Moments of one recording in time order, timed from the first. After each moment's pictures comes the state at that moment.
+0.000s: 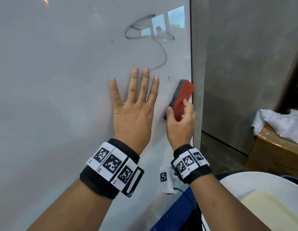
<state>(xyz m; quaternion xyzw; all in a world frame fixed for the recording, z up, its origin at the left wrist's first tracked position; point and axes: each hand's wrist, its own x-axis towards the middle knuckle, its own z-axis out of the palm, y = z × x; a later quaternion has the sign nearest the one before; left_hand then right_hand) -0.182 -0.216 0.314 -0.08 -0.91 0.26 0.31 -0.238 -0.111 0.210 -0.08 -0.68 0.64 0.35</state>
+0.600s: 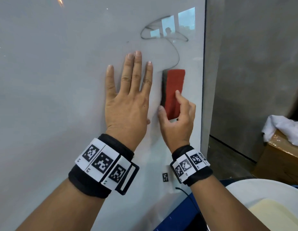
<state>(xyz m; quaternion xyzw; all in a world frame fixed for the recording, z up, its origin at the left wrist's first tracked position) -0.174 -0.243 0.336 -0.04 -0.90 0.26 0.35 -0.236 -0.141 0.226 0.06 -0.68 0.57 0.46</state>
